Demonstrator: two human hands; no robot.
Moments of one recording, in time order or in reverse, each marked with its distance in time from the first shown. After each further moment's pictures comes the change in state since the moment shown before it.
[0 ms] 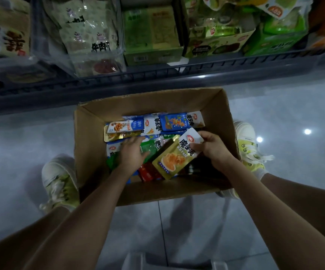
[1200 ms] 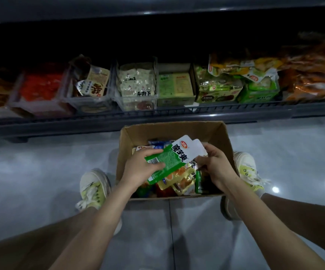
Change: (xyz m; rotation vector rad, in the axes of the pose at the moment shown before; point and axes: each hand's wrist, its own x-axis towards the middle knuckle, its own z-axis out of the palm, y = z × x) left_hand -0.129 0.049 -0.140 -0.602 0.142 -0.031; right_hand -0.116 -0.046 0.040 0.212 -0.121 -0.271
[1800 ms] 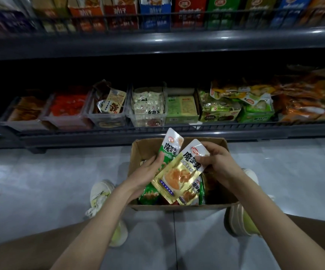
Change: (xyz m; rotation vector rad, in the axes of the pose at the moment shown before) left_hand -0.040 0.031 -0.029 -0.443 -0.302 -0.127; right_hand -0.037 -0.053 0.021 -0.076 -0.194 -0.149
